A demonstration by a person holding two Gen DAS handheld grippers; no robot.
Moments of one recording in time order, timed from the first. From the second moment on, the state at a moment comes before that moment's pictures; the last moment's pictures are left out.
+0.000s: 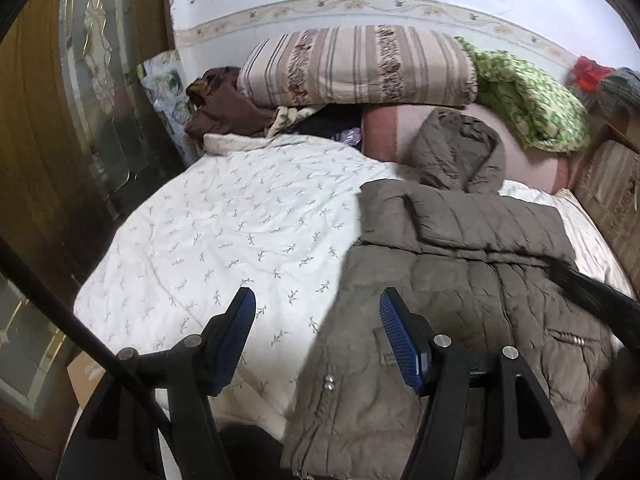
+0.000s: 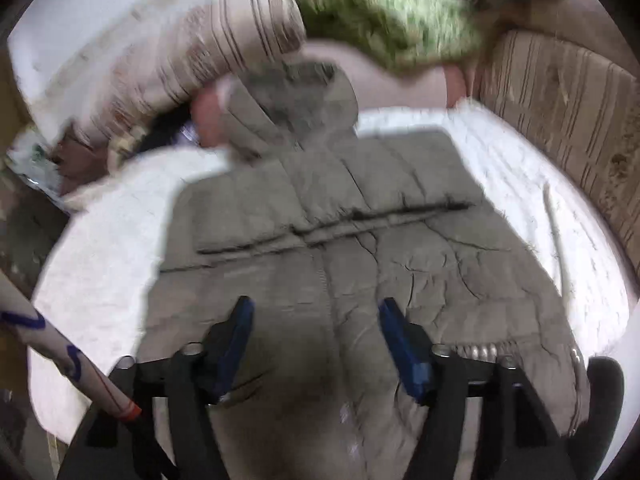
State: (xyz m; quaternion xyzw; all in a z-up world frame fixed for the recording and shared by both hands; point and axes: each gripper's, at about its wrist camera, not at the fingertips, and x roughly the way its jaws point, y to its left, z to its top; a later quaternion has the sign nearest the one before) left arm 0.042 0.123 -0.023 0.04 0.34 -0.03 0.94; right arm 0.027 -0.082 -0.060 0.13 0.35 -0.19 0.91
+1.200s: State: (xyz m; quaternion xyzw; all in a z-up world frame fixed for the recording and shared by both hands) left arm 0.334 -0.015 -0.122 -0.04 0.54 -0.14 0.83; right arm 0.054 -0.322 -0.102 0.13 0.35 -0.24 0.90
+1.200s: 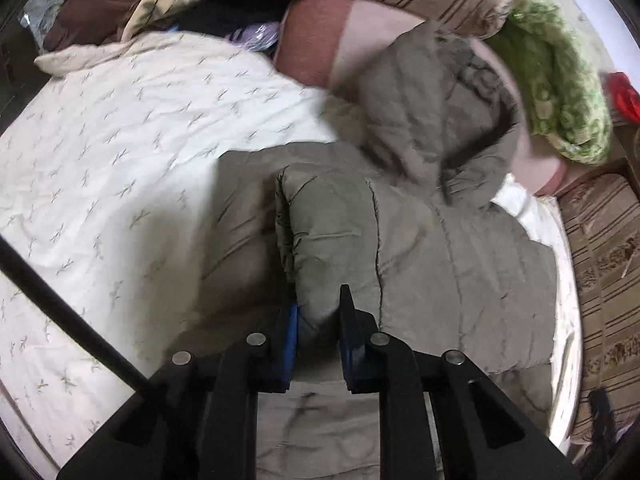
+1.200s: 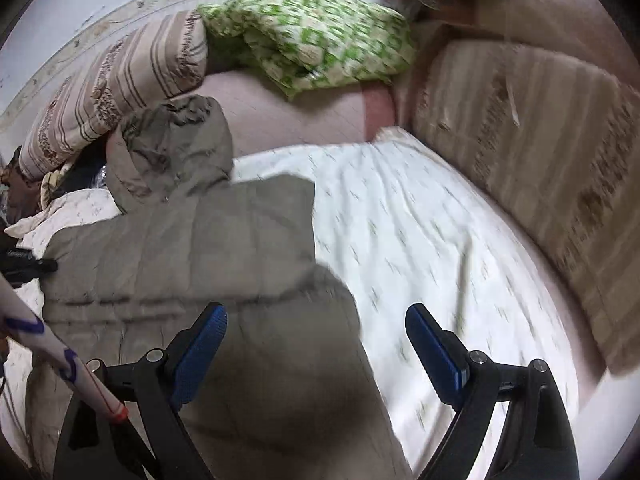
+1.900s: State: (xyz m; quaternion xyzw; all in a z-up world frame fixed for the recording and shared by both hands) left arm 0.234 0.020 -0.077 -0.01 0.43 -0.11 0.90; right arm 0.144 -0.312 -0.126 0.16 0.45 -0.17 0.86
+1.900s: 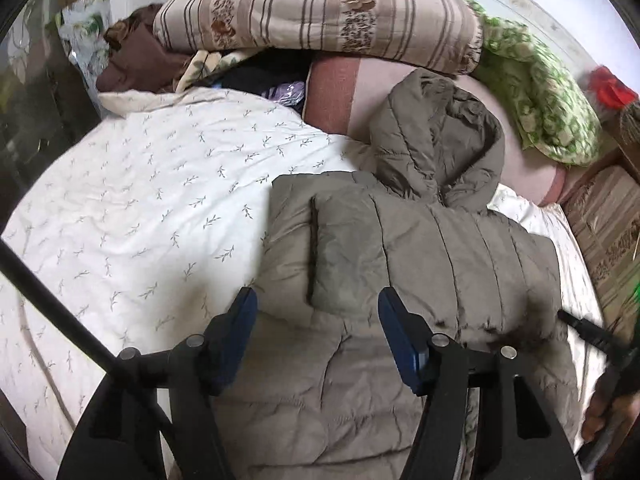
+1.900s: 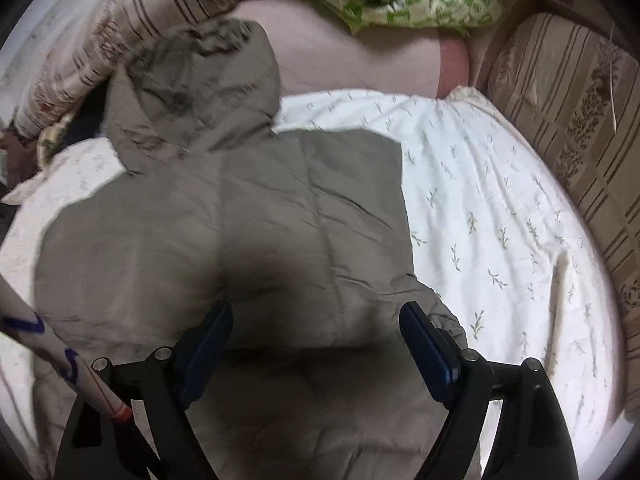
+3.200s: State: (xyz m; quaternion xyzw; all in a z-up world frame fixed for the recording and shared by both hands) left arm 0.280 0.060 -0.170 -0.01 0.49 -0.08 0.87; right arm 0.526 -0.208 -0.069 0.13 0.44 -0.16 0.88
